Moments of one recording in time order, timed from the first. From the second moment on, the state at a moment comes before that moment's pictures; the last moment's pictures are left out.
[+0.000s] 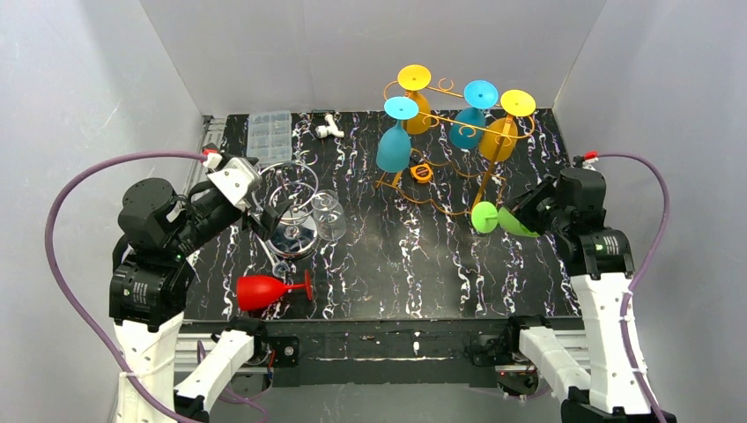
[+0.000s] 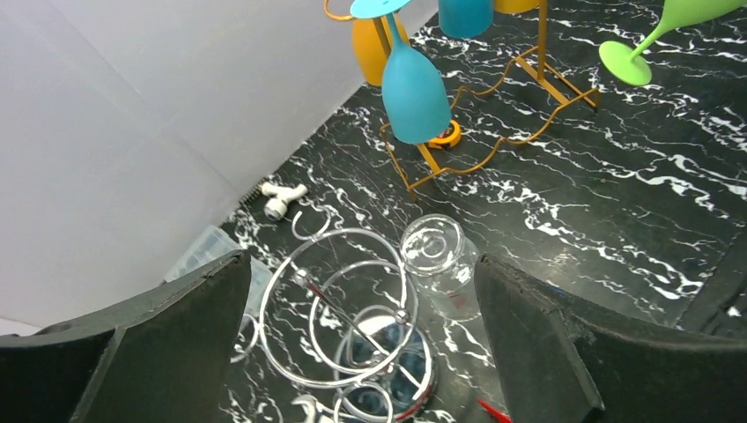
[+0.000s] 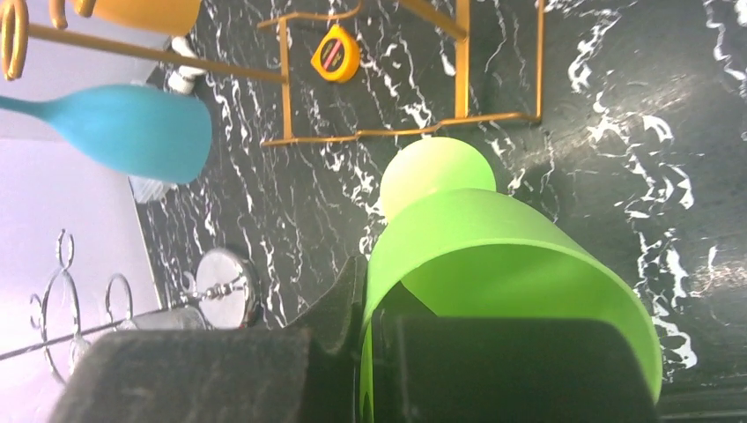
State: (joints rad) left arm -0.18 0.78 1.45 -0.81 0.55 0.44; right arm 0.08 0.81 1.12 -0.90 -0.05 0.76
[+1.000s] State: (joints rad) left arm -0.18 0.88 1.51 -0.99 0.64 0.05; right arm 1.12 1.21 1.53 -0.72 0.41 0.73
